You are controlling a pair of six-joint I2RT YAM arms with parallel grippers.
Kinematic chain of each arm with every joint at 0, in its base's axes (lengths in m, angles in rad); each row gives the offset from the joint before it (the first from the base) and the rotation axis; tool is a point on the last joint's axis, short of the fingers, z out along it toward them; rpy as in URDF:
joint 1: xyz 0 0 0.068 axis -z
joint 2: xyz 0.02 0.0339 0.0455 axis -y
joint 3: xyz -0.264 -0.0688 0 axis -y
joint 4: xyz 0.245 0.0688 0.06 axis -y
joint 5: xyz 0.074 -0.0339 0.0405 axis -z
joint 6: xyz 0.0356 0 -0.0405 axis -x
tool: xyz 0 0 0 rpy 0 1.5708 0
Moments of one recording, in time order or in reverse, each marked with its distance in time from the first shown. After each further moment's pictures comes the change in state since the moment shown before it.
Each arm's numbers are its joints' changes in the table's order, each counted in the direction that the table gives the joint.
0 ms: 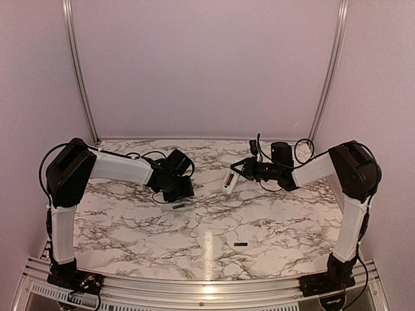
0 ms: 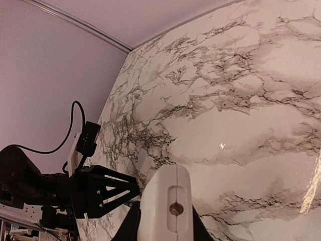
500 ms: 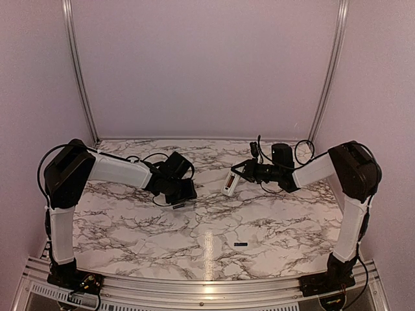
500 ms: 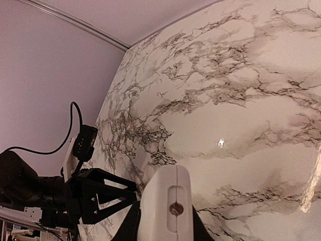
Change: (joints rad) left arm 0.016 0.013 -0.049 0.082 0.081 -0.031; right arm 0.005 0.000 -0.019 0.002 -0.005 -0.005
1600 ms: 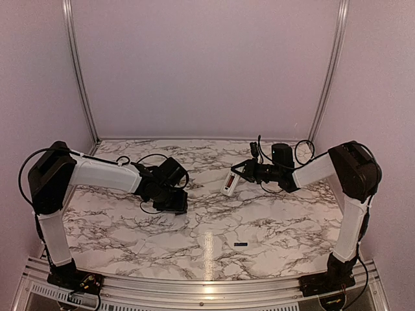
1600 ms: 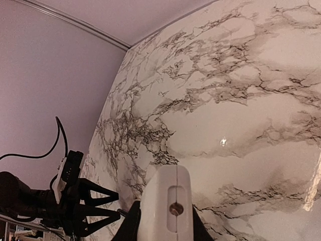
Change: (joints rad) left arm 0.045 0.145 -0.128 -0.143 -0.048 -0.195; right arm 0.000 0.000 0.000 0.002 -0.006 -0.018
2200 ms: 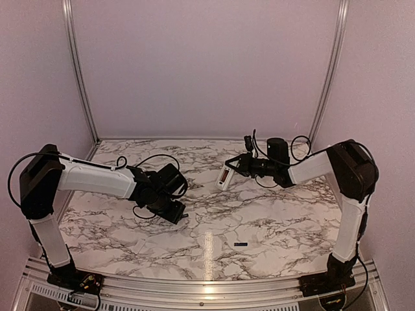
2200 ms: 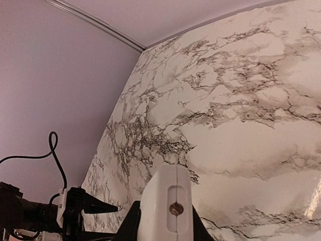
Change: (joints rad) left arm 0.052 0.103 -0.053 -0.113 -0.061 -0.330; right arm -0.029 -0.013 0.069 -0.008 -0.013 0.004
